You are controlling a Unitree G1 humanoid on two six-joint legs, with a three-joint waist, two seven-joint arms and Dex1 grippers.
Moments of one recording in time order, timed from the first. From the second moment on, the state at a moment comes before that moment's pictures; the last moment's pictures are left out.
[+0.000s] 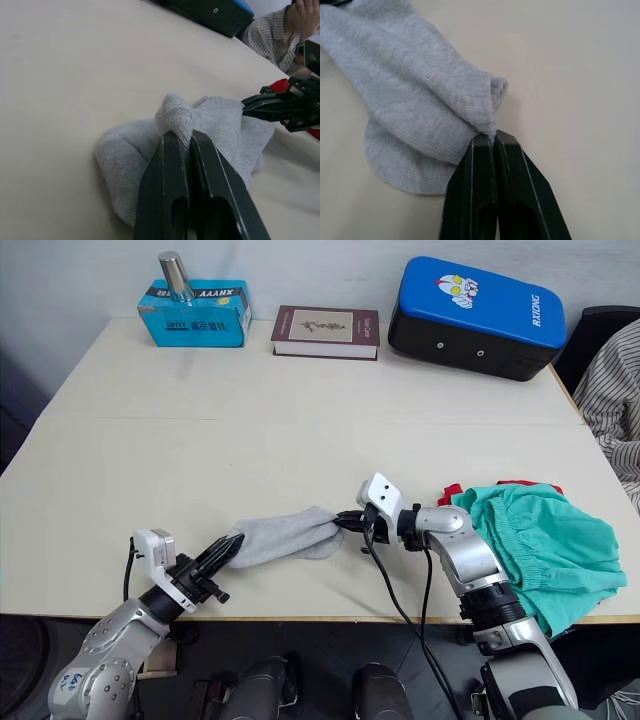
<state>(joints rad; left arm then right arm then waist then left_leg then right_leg) 0.18 0.28 0.22 -0.45 -0.63 0.48 -0.47 -0.54 -0.45 0.21 0.17 0.24 0.31 0.99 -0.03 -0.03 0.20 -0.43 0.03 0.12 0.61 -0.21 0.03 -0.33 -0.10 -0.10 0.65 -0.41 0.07</state>
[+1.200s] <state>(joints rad) 0.00 0.46 0.08 -0.22 -0.36 0.33 -0.56 -0.28 -0.24 0.23 0.06 0.03 0.00 0.54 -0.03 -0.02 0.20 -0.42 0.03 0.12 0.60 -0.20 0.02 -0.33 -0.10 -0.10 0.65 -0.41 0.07</state>
